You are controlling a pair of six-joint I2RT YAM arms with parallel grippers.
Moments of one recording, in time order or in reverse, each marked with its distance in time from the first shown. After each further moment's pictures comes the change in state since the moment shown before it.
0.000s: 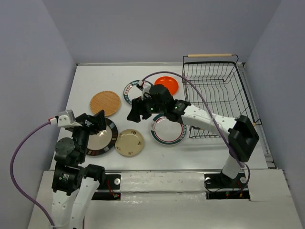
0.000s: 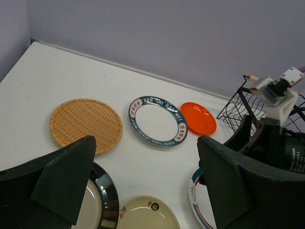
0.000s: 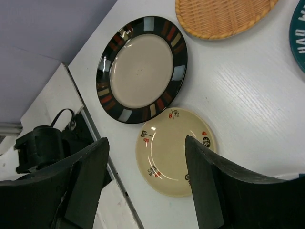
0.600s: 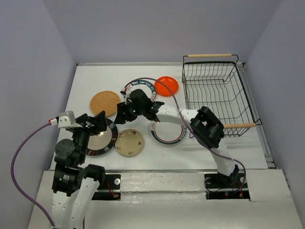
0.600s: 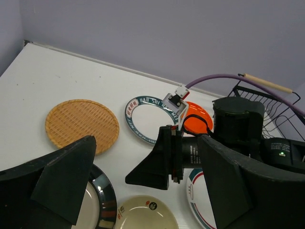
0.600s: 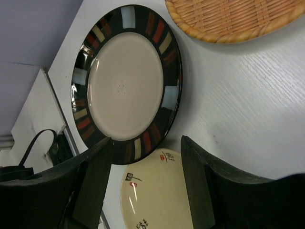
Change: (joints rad) left arm -0.003 -0.018 -0.013 0.005 0.021 0.001; right arm 0.021 0.431 0.263 0.076 -0.061 0.087
